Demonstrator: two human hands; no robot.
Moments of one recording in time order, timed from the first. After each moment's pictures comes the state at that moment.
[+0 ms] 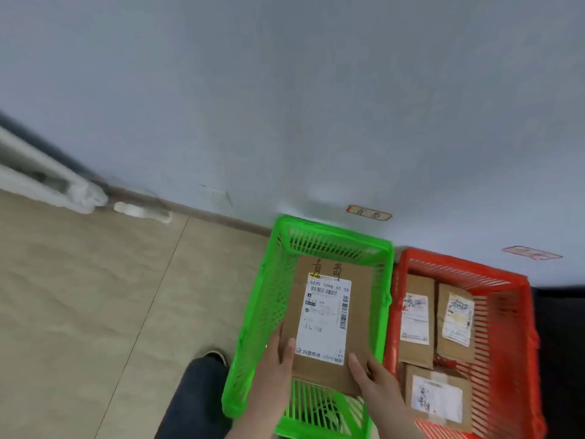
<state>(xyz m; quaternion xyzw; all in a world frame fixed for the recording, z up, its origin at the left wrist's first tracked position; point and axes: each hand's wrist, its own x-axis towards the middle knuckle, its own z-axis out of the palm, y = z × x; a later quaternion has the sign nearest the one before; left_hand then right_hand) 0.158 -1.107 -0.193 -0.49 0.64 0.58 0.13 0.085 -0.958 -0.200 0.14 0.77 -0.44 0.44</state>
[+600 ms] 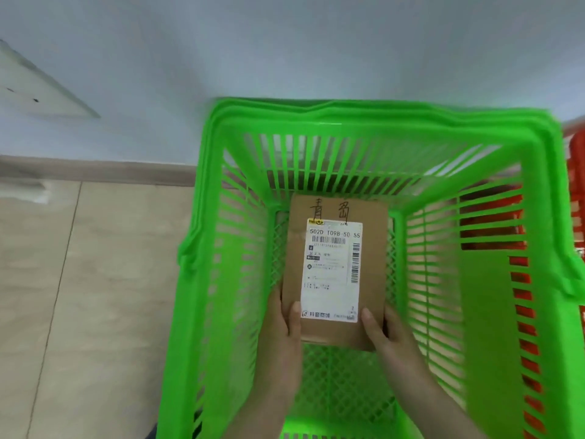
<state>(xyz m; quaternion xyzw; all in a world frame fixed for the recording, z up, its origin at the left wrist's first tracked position) 0.110 -1.131 -0.506 -0.46 0.67 0.57 0.13 0.054 -0.998 -0.512 0.16 0.74 -0.53 0.39</state>
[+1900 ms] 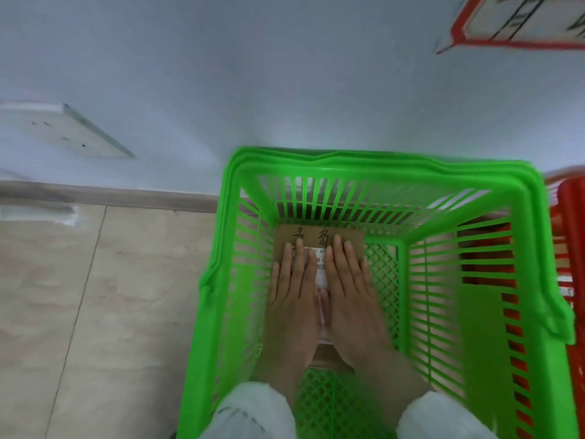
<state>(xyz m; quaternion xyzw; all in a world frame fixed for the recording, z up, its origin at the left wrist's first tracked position) 0.062 -1.158 -0.523 -0.18 0.96 0.18 0.08 0.011 -1.063 -0.523 -0.30 0.93 -0.13 0.19</state>
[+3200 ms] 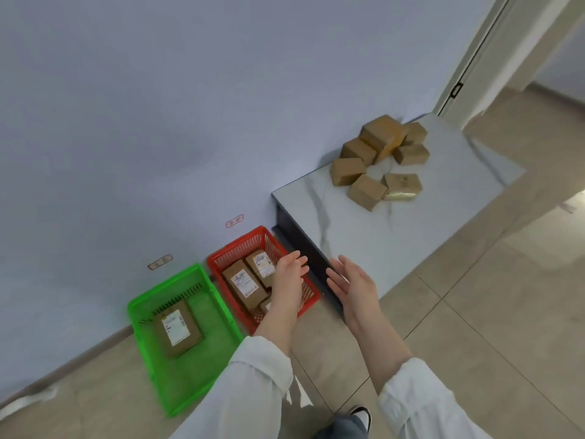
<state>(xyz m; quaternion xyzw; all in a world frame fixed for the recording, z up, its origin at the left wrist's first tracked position) 0.223 -0.754 0.230 -0.16 0.65 0.70 0.24 0.271 -0.661 0.246 0.38 0.51 -0.77 -0.06</state>
